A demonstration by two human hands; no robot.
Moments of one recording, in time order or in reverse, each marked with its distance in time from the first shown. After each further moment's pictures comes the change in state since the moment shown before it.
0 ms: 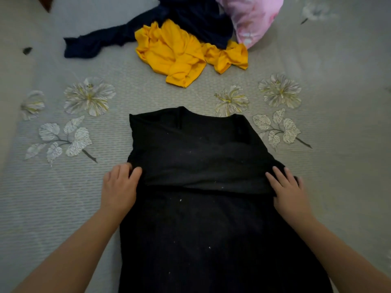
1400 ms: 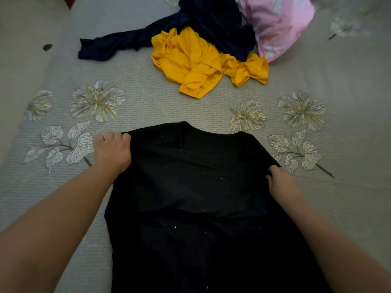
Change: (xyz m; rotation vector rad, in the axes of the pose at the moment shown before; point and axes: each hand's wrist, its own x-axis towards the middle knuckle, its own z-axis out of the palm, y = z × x) left_hand 0.112 -0.056 0.019 0.222 -0.243 -0.259; right_hand 0.104 -0.027 -0.025 0.276 0.019 0.063
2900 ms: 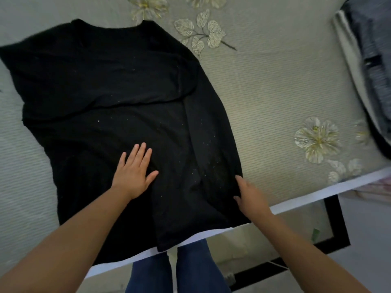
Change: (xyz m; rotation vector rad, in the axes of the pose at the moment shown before) left_hand -0.300 0.173 0.035 -0.077 -0.419 0.503; right_hand -0.329 0.154 0.109 0.186 -0.397 0.154
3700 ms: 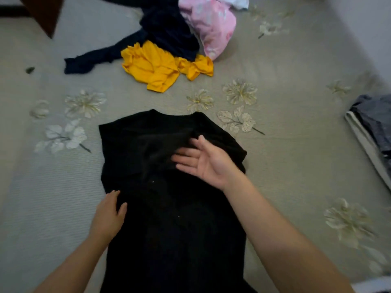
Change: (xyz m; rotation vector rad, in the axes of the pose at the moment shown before) left_hand -0.055 -0.117 -0.073 -0.749 0.379 -0.456; right_hand 0.027 -0.255 -0.208 1.666 -0.546 -0.294
